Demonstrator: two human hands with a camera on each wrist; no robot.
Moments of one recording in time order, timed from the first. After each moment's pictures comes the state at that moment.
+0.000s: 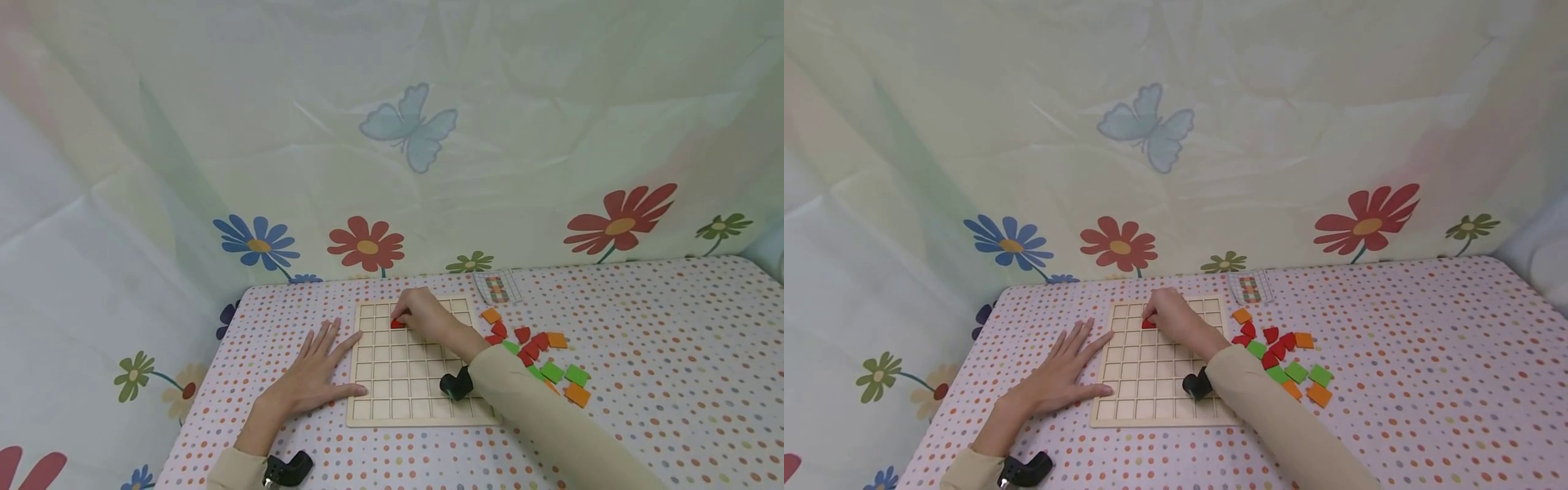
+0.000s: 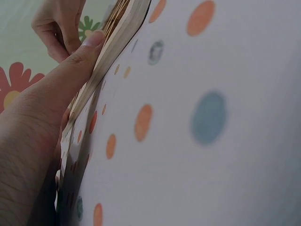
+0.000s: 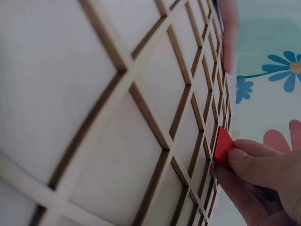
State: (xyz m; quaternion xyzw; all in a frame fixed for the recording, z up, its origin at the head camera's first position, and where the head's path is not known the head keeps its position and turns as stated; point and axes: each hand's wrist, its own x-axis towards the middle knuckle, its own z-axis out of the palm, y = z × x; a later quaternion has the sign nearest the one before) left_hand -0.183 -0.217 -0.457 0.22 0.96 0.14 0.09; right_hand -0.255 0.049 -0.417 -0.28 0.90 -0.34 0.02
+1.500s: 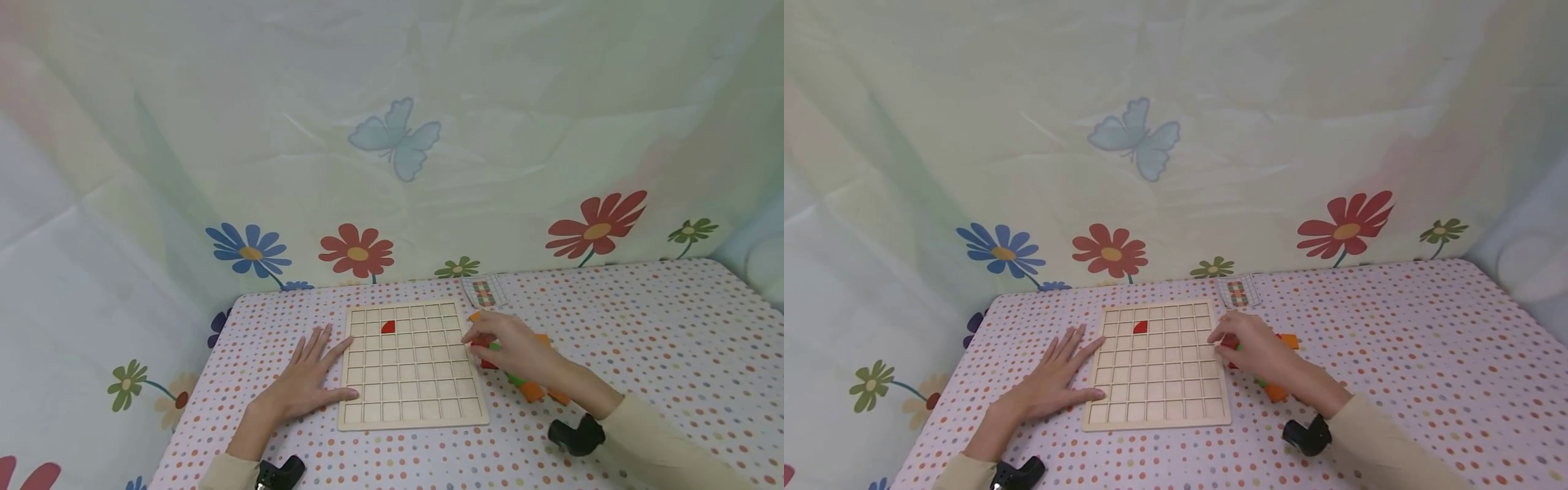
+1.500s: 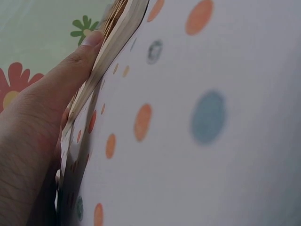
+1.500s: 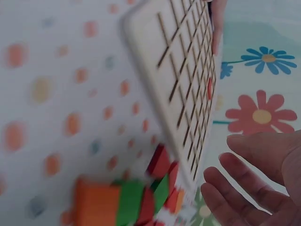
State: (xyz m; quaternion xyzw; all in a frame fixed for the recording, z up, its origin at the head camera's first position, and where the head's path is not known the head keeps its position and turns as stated) left_hand -0.179 -0.216 -0.455 0.24 0.96 0.15 0.07; right_hand -0.171 0.176 -0.394 -0.26 0.91 -0.33 -0.02
